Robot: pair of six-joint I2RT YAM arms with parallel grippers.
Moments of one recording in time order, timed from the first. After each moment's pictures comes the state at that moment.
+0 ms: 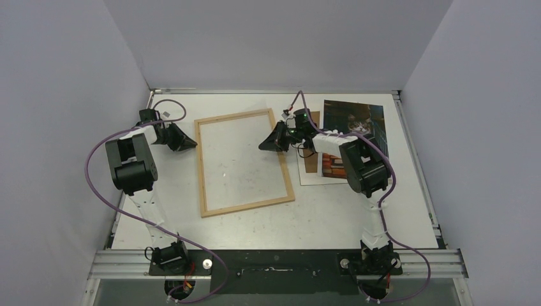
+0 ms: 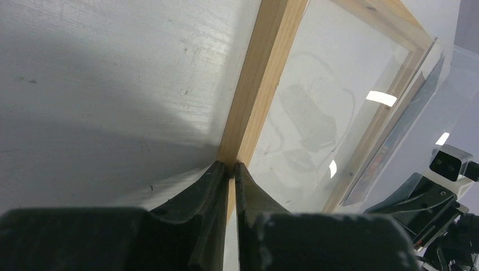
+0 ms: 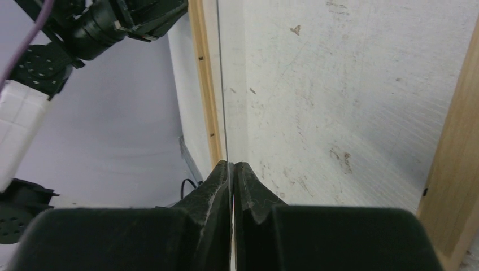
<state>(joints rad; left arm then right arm) 0.27 2.14 1.44 -0.41 0.61 -0.52 0.46 2.16 1.42 0.09 -0.76 0.94</state>
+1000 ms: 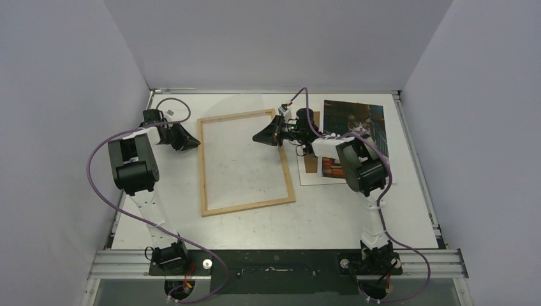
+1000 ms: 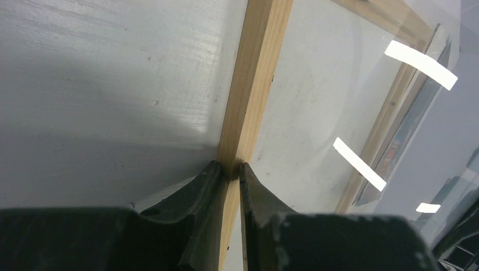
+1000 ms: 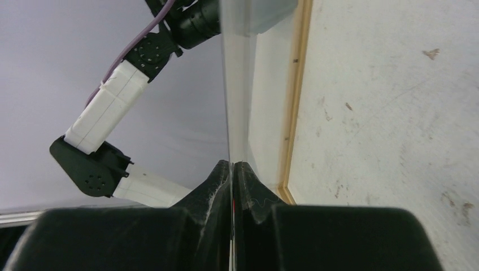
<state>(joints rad) 0.24 2.13 1.40 -0.33 0.61 -0.49 0.46 2.18 1.35 0.64 -0.90 1.31</state>
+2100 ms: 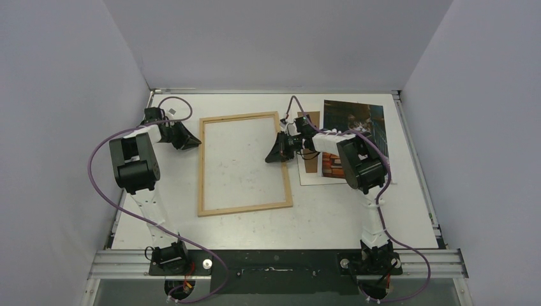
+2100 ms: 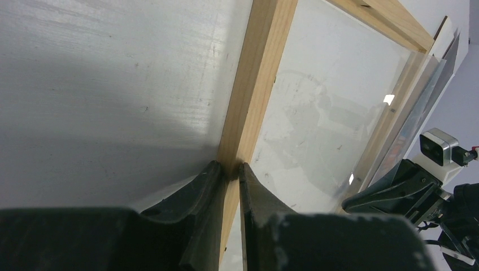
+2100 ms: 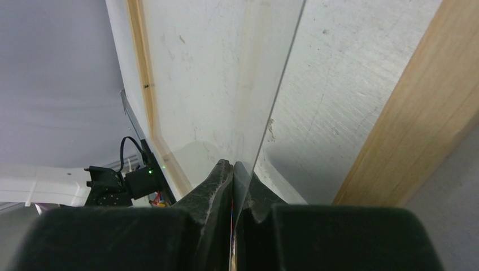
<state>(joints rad) 0.23 2.15 1.44 -0.37 0.61 -0.46 0.44 2.22 1.44 -0.10 -0.85 0.62</state>
